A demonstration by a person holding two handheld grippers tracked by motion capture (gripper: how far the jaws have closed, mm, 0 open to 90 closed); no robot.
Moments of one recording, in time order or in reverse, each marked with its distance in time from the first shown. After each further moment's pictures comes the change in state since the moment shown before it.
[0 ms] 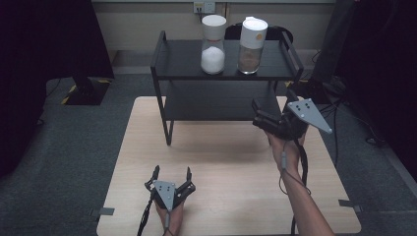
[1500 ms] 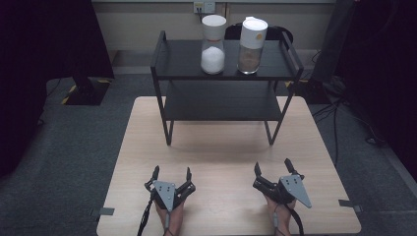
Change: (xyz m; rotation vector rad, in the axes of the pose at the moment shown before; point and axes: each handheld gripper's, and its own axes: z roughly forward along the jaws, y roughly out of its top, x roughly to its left) left arm -0.001 0.000 -0.001 -0.001 0.005 -0.001; right arm 0.015 -0.176 -0.089 0.089 -0.142 0.005
